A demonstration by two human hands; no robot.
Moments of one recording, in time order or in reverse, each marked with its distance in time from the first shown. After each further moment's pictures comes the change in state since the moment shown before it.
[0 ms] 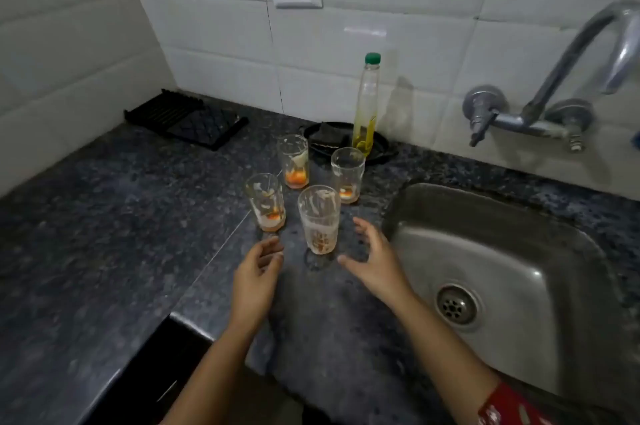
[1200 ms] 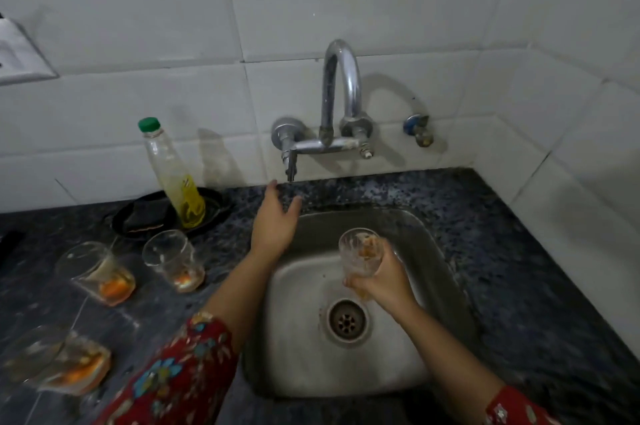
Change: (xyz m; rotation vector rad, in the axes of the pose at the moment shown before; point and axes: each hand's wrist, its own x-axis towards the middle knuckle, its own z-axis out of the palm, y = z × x) left_hand 0.079 0.160 0.280 0.253 -0.499 0.332; right_hand -0.034 0.099 -0.182 0.187 0.572 0.449
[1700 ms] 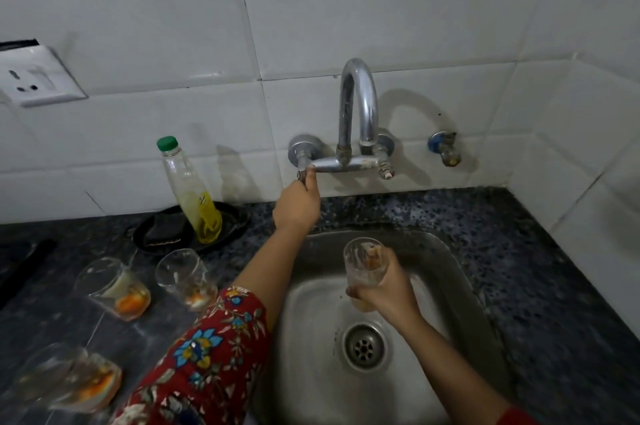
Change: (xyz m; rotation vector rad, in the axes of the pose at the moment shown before) left_hand 0.056 0.046 0.013 0.233 0.078 -0.105; right_hand 0.035 -0.013 0.013 -0.014 -0.043 -0.018
